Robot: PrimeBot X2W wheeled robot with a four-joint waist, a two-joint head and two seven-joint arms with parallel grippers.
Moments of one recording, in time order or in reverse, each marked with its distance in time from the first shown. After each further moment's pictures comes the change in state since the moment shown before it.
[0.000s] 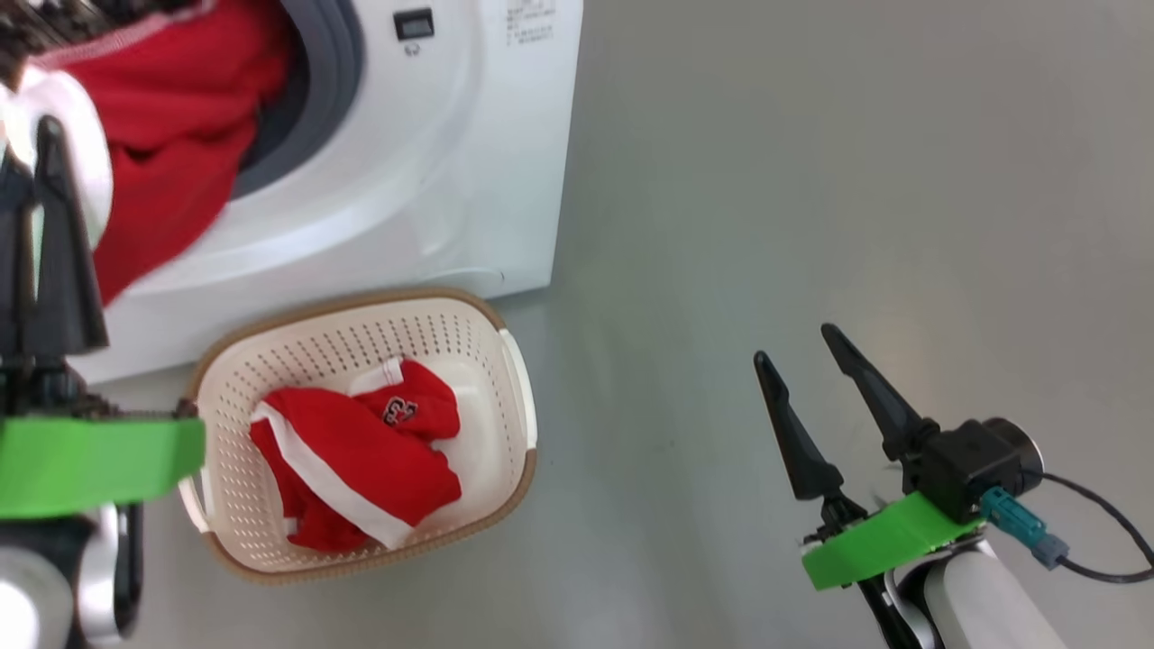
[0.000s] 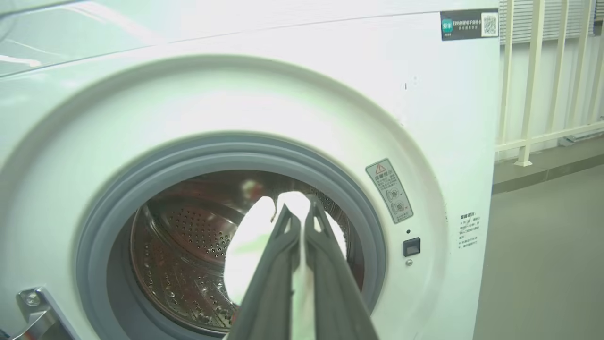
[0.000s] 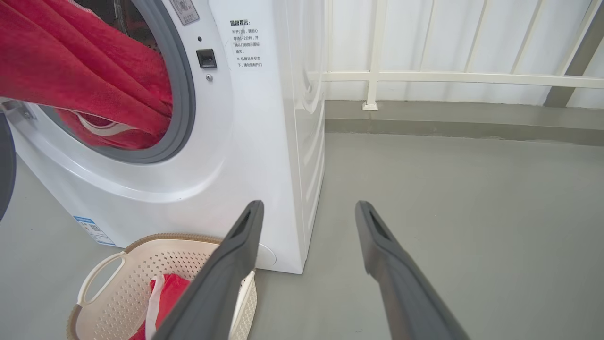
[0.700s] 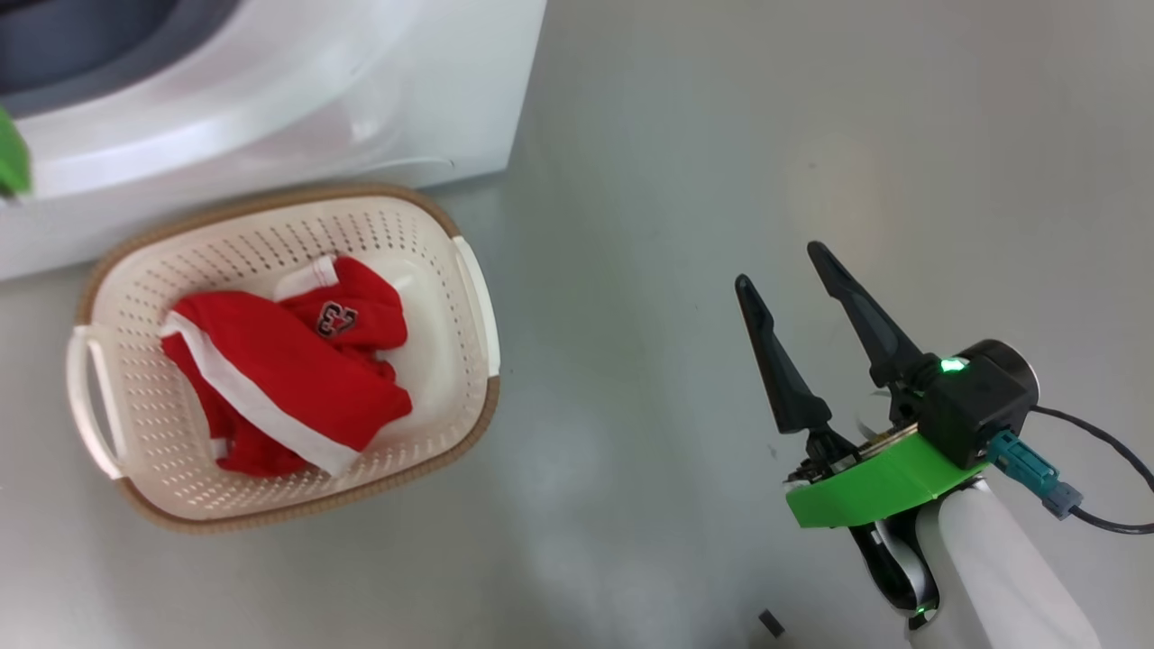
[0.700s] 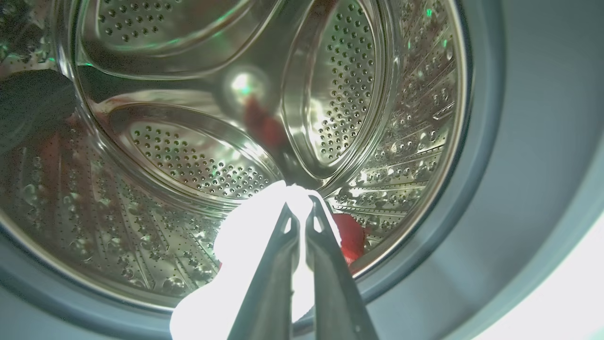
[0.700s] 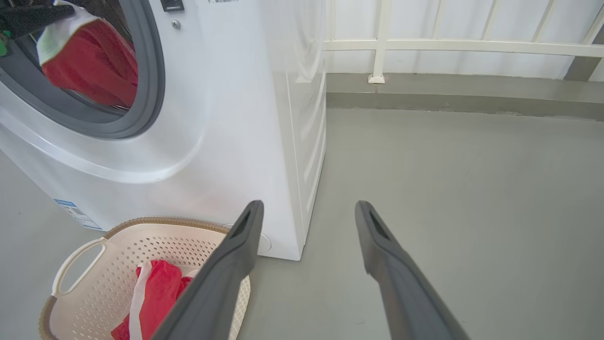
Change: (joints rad) left arm -0.567 0.007 -0.044 0.733 -0.013 -0.231 -0.080; right arm -0.113 0.001 0.032 -0.047 0.019 0.000 0.000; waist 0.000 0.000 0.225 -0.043
